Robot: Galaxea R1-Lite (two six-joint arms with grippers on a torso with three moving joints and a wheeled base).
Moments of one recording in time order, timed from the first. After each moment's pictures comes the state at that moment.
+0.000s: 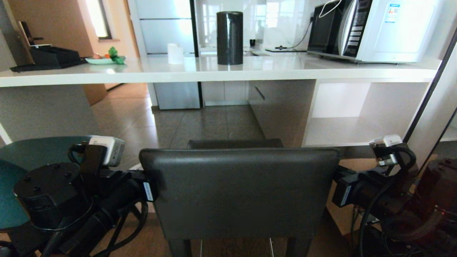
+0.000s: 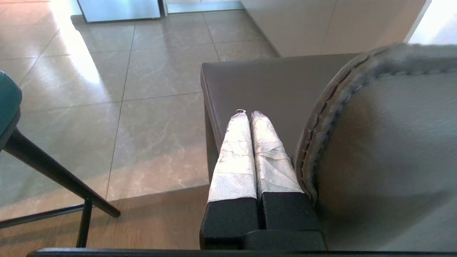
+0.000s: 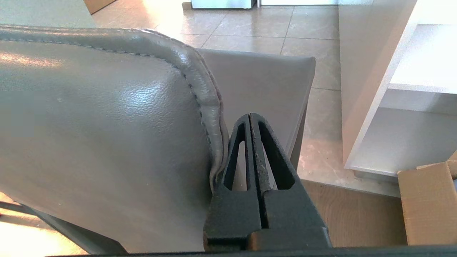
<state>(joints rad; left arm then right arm) -0.63 1.55 -0.30 -1.21 0.32 -0.08 0.58 1.59 -0.31 -1.17 -0.08 0.10</state>
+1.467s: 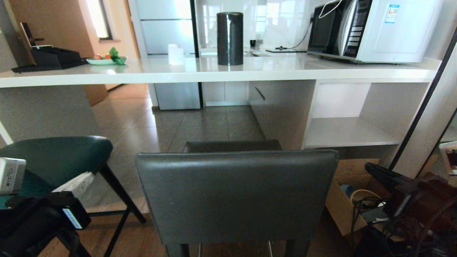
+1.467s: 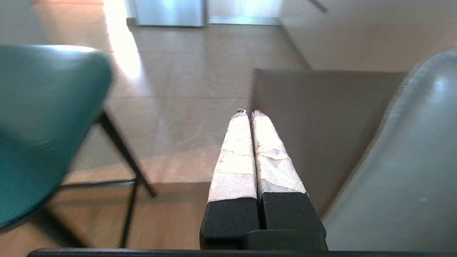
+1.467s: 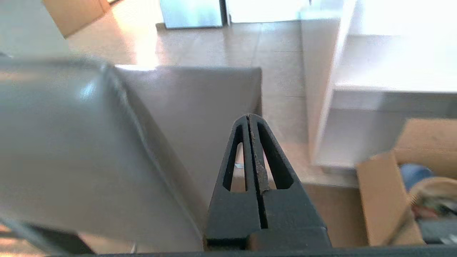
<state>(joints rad) -0.38 1.11 -0.15 -0.93 0.32 -0.08 0.37 1.23 -0.20 -0.99 -0.09 0.07</state>
